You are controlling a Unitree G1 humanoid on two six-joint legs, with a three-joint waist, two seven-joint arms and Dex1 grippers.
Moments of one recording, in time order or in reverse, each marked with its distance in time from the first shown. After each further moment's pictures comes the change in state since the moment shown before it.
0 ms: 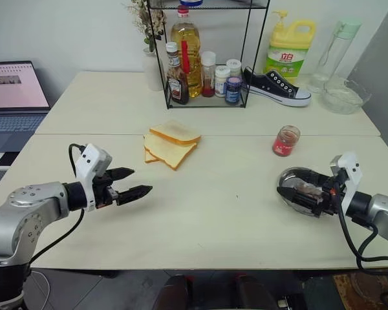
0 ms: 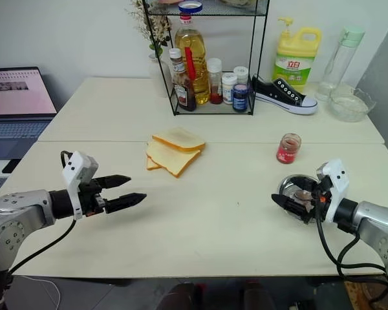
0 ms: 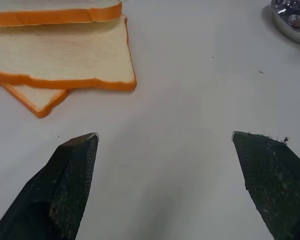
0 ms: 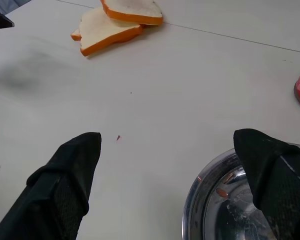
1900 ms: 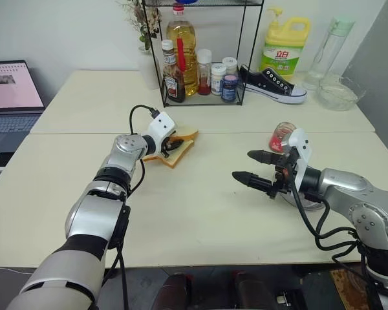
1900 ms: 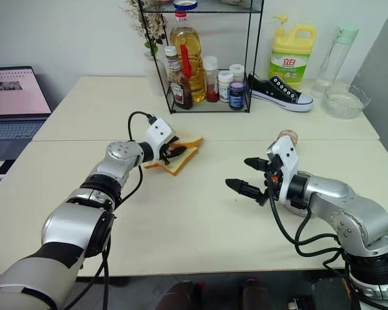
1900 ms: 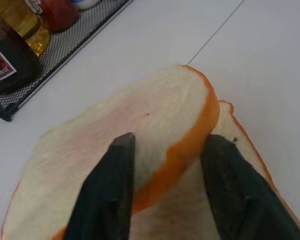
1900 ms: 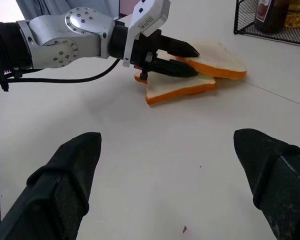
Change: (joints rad) left arm -0.940 -0.483 -0.387 1.508 0.731 -1.019 0.156; right arm -0.354 0.173 0.263 -0.023 -0.006 0.087 -0.099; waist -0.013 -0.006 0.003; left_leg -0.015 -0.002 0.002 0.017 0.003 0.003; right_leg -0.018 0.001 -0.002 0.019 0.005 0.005
